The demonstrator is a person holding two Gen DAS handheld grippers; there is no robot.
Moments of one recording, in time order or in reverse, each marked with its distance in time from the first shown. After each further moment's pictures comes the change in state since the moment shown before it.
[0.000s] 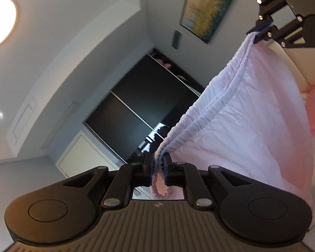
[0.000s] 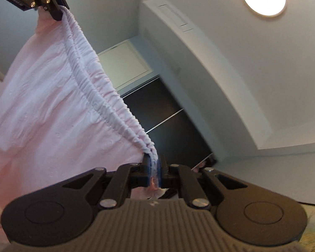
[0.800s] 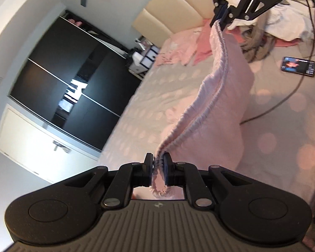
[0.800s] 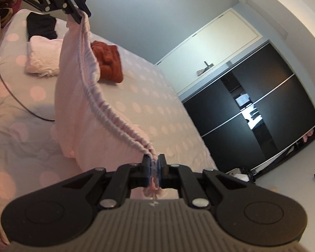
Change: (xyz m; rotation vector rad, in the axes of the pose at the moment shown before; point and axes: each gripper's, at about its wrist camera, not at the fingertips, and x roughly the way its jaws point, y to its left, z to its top) left arm -0.172 -0.186 -0.170 0.131 0.253 -0.440; right arm -0.185 0.257 -0.099 0.021 0.163 0.626
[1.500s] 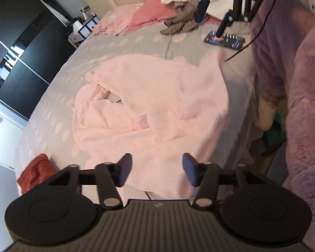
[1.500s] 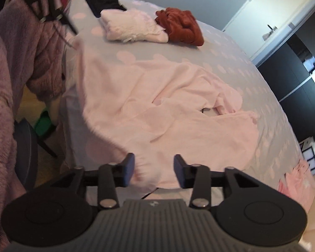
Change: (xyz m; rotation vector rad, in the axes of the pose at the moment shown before) left arm -0.013 -0.090 -0.090 -0.116 0.096 -0.390; right arm 0.003 0.084 -0.053 0.144 0.144 0.409
